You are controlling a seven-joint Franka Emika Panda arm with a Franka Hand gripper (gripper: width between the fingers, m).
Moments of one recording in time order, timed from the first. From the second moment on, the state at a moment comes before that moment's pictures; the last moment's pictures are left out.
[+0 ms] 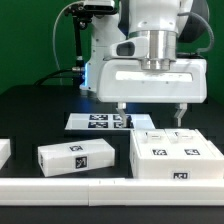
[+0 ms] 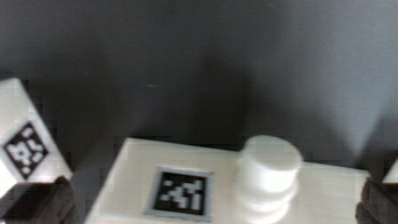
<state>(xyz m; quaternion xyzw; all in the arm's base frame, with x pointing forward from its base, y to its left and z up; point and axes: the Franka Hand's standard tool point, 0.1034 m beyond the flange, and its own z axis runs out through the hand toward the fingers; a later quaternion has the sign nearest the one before) 0.506 0.055 0.049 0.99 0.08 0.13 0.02</state>
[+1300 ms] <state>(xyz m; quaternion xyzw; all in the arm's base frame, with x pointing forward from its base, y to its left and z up) 0.511 0.045 0.024 0.98 0.07 0.19 0.03</state>
